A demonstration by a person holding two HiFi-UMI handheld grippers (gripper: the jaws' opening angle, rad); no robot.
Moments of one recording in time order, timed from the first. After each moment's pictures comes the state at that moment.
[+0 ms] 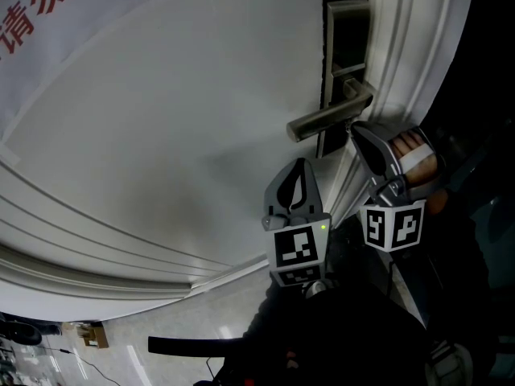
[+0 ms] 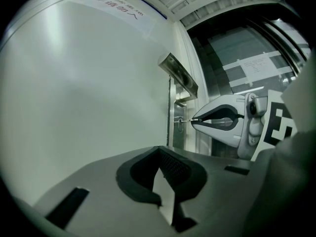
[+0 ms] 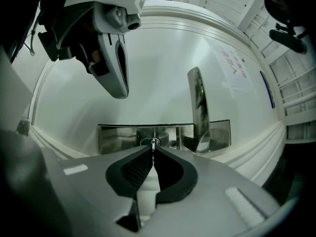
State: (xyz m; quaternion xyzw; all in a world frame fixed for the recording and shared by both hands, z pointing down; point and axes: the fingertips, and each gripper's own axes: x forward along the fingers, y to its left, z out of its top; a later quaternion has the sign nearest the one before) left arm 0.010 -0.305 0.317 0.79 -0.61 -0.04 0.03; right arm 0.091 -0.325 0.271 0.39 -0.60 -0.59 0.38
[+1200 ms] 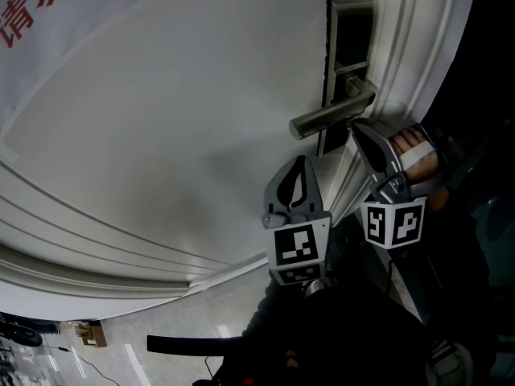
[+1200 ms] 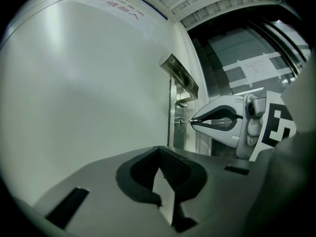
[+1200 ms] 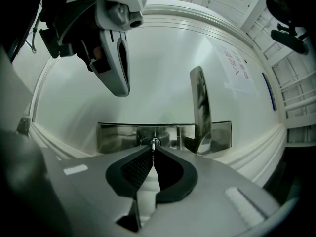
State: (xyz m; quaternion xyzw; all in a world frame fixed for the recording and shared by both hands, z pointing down) left arm 0.009 -0.305 0.316 0.79 -0.61 -0.05 0.04; right arm 0.090 -0.326 0.271 0.39 -0.59 -0.59 0.39
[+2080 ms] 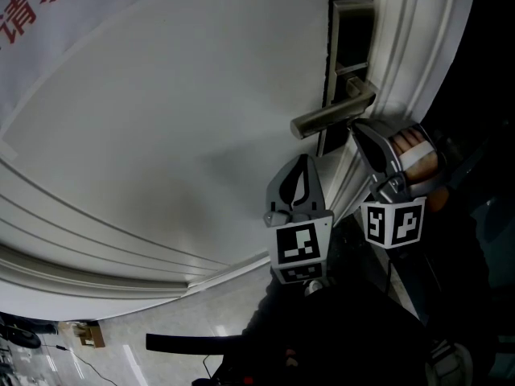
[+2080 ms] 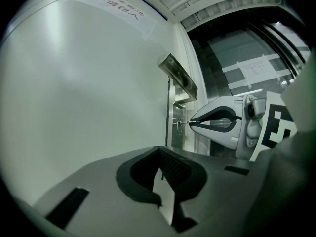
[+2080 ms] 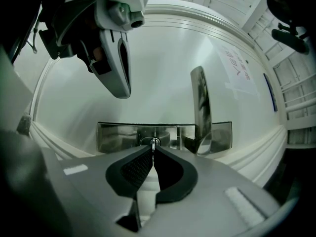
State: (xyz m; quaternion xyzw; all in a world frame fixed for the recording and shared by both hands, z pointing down) left arm 0.014 -0.305 0.312 0.80 -0.60 -0.06 0.04; right arm 0.091 -0.326 0.270 0.39 -0.59 -0.59 0.40
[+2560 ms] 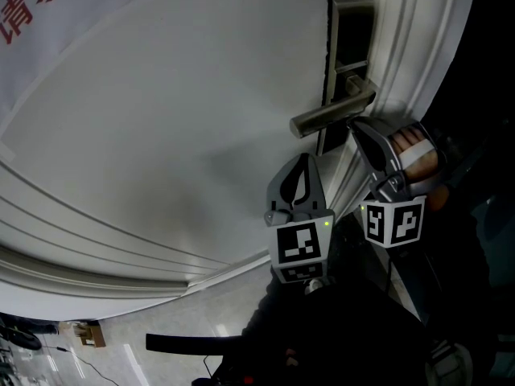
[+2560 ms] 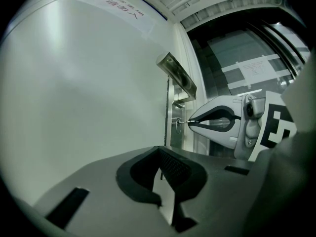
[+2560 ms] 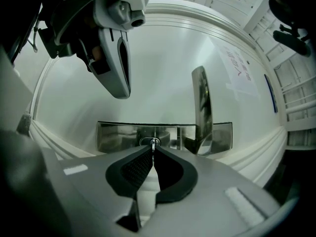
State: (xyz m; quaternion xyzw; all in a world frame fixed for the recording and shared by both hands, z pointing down) left arm 0.018 -0.306 0.310 0.80 -0.59 -0.06 0.04; right arm 0.090 -0.327 0.270 0.39 -0.58 -0.60 0.40
